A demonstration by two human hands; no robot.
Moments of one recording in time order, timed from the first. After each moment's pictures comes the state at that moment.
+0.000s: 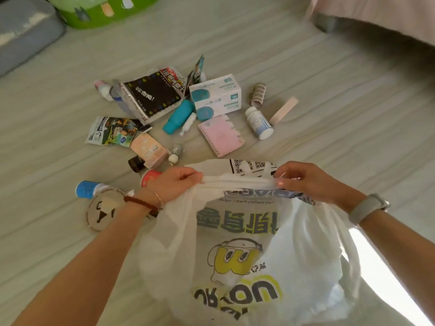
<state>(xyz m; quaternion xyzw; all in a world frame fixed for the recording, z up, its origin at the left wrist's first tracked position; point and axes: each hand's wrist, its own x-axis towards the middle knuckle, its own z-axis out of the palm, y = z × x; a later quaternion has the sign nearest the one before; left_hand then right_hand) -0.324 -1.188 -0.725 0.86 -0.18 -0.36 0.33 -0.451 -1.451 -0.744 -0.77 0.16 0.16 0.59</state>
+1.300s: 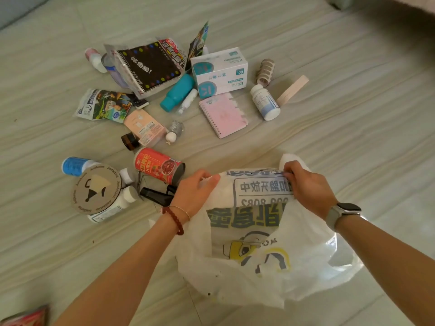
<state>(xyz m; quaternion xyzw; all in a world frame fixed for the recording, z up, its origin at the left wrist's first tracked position) -0.379 -1.191 -0.825 0.87 -0.12 -0.24 0.40 -0.477 -1.429 -0.824 -0.96 0.16 0.09 0.22</state>
